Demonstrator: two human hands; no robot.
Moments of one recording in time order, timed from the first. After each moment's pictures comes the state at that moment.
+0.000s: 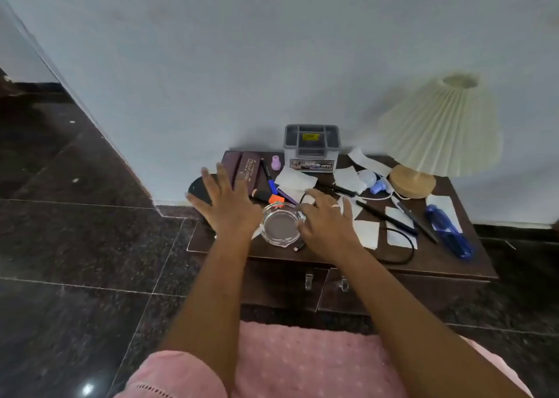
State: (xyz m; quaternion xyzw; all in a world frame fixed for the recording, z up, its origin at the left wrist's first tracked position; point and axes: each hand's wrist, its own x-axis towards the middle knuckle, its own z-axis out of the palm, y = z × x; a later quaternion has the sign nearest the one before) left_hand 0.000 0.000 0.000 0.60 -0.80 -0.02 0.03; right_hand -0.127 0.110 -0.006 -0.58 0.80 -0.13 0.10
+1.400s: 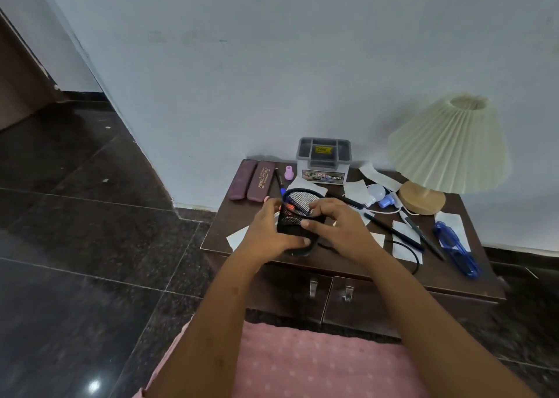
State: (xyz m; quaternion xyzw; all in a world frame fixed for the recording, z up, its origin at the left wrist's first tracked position) left_hand 0.010 0.064 0.024 0.46 -0.72 -0.49 0.16; right_hand -0.147 0.126 0.013 -0.55 0.66 -0.43 0.27
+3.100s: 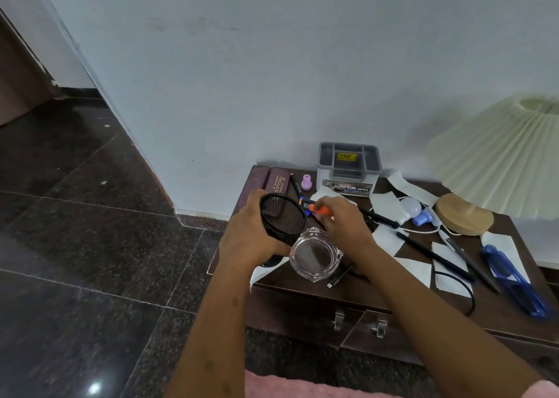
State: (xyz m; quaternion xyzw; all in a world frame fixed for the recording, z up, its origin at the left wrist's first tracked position) left_hand 0.033 -0.010 0.017 0.53 -0.77 -0.32 0.17; right_hand -0.159 0.017 -0.047 -0.58 0.75 -0.30 0.11
